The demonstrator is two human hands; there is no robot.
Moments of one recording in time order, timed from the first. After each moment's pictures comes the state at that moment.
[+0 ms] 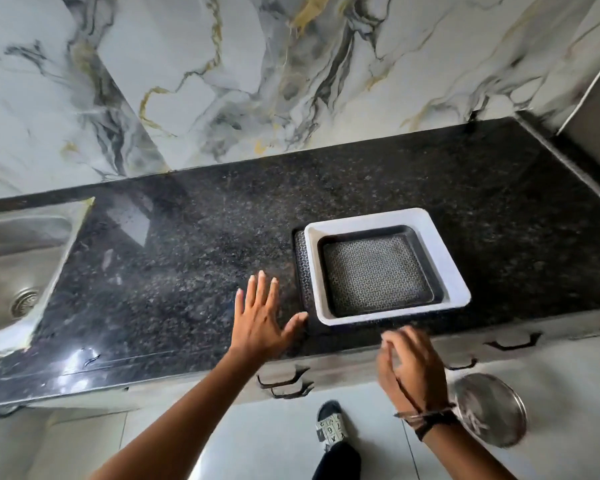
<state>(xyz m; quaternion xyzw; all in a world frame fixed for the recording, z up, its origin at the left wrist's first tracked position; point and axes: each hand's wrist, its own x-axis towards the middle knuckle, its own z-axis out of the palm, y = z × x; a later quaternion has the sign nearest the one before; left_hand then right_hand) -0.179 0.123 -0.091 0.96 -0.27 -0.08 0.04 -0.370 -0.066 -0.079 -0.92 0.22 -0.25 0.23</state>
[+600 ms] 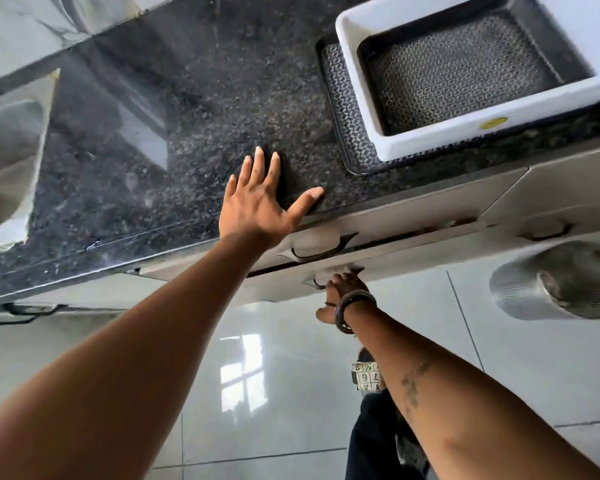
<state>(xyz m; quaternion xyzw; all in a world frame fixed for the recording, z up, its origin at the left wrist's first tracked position) -0.176 0.186 -0.171 0.96 -0.26 -0.03 0.02 -0.317 0.116 -0.343 -0.91 0.12 0.32 0.22</state>
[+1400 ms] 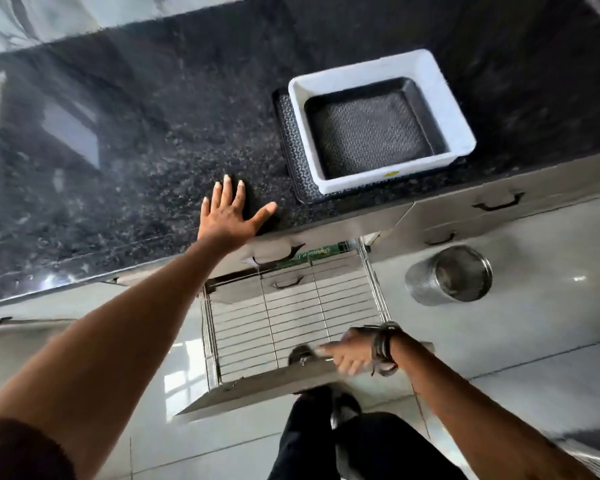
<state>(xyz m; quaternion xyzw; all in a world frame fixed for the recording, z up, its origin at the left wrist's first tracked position) -0.168 0.183 -0.142 0.95 -0.23 -0.20 0.06 -0.448 0.053 -0.174 -0.63 0.24 0.60 0.44</state>
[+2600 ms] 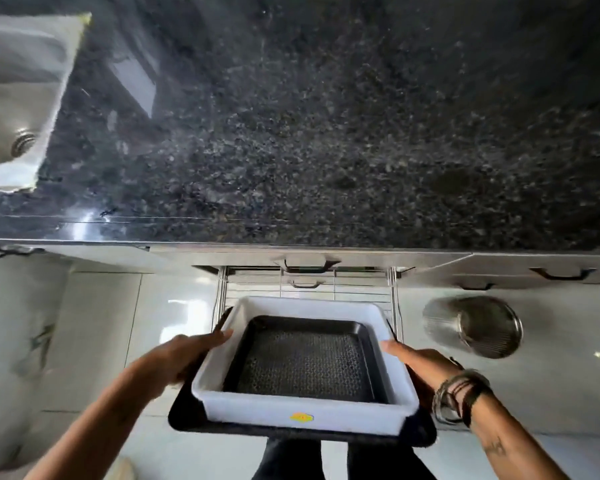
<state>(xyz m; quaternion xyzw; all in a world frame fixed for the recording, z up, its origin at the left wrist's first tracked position) -0.292 0.378 -0.145 0.71 0.26 -0.57 0.33 -0.444 -0.007 -0.127 -0.66 0.44 0.42 0.43</state>
